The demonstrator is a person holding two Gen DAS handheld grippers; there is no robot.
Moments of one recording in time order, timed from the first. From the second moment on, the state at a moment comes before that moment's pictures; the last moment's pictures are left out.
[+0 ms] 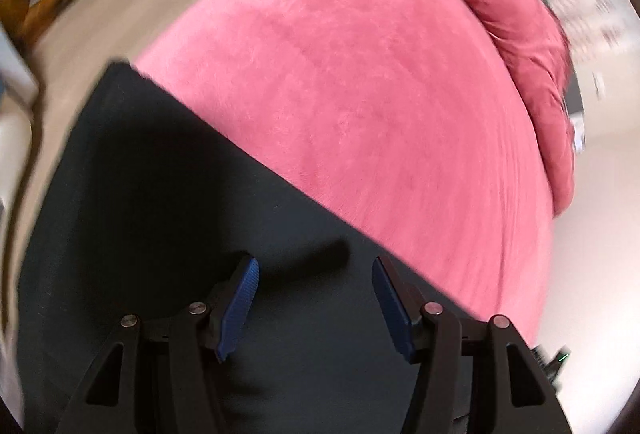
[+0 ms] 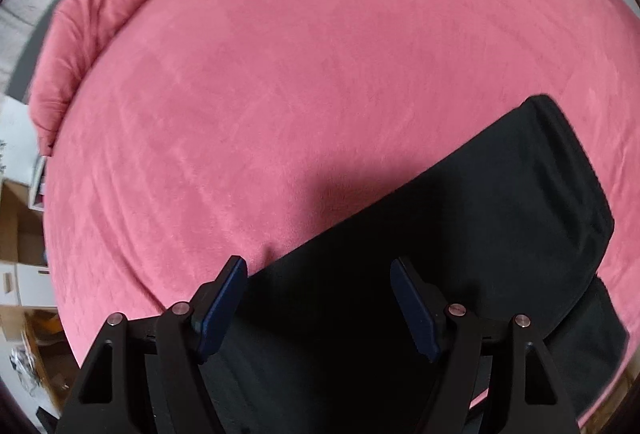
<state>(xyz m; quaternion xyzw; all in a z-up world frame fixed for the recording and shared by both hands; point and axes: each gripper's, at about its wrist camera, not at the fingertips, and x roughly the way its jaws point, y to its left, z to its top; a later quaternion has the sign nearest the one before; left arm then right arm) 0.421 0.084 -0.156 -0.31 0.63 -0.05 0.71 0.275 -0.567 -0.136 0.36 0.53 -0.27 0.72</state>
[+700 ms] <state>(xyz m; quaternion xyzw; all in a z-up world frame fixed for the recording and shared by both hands) 0.460 0.059 -0.190 -0.31 0.72 0.05 0.62 0.299 -0.511 -0.148 0.24 0.58 -0.31 0.72</state>
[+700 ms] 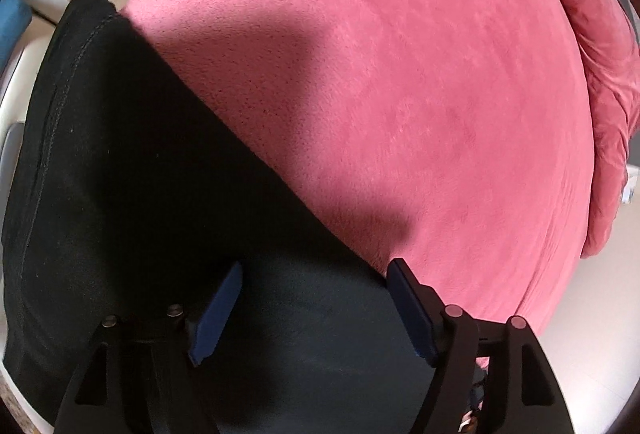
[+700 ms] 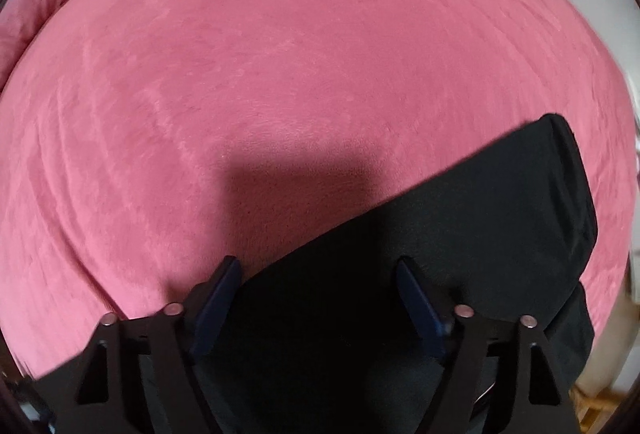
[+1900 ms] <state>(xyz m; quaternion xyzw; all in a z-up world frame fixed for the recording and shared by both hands) 0.205 0.167 -0.149 -0.49 0.48 -0.16 0.72 0.045 -0.494 -0.078 0.37 0.33 -0.13 0.86</state>
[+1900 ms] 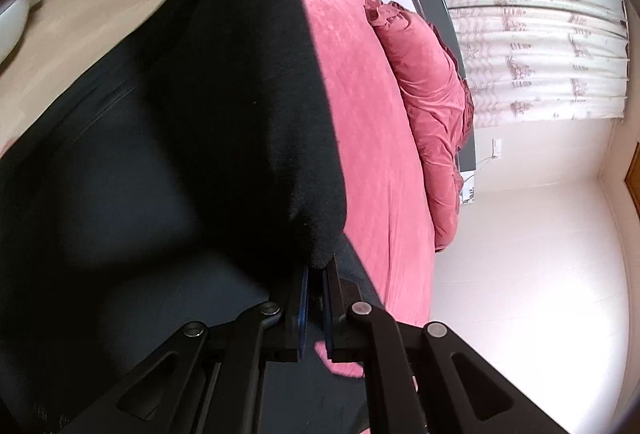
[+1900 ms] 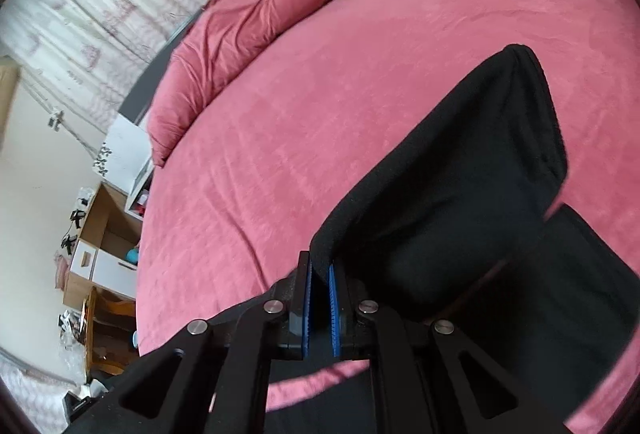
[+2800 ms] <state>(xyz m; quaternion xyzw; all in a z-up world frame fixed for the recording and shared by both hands) 0.088 0.190 -0.194 -0.57 0.37 -0.14 0.72 -0.114 -0.489 -0.184 0.56 0.19 -0.11 0.80</state>
